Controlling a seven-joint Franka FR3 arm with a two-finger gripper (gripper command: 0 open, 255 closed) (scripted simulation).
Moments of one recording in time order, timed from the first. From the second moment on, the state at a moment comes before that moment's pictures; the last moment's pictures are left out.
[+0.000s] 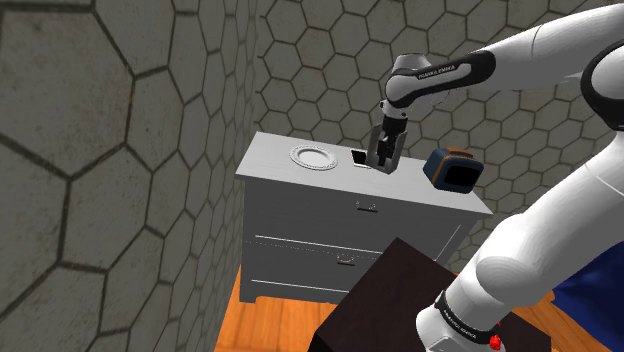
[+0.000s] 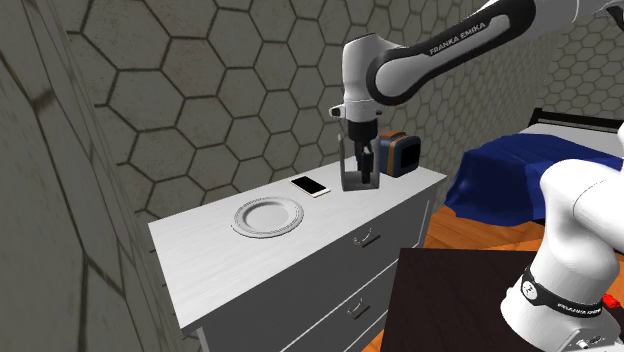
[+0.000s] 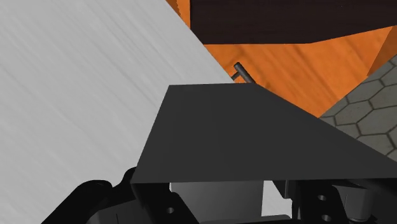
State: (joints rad) arm -0.12 -0.19 -0.36 -2.25 -0.16 1.98 -0.44
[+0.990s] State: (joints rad) arm -0.06 0.33 -0.28 -1.69 0.03 1.91 -0.37
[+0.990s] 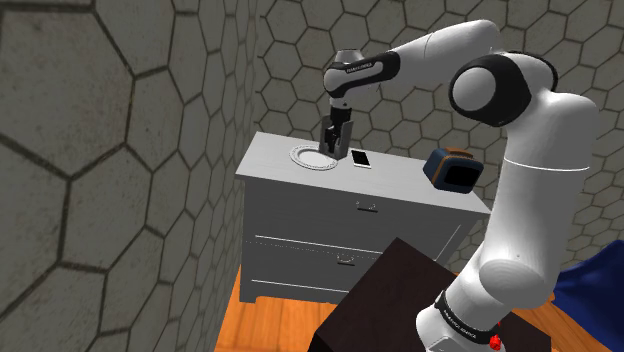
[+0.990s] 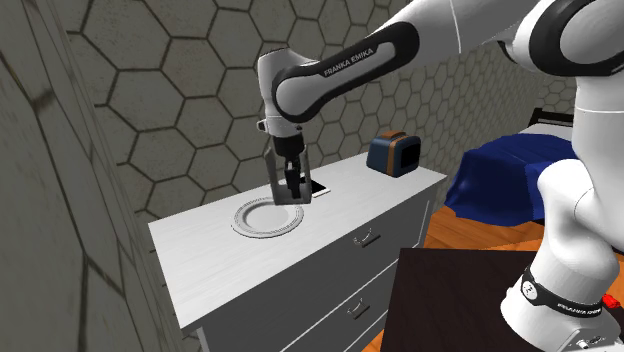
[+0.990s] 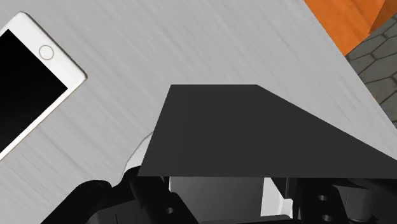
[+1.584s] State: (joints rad) arm -0.06 0.57 -0.25 -1.40 0.07 1.84 -0.34
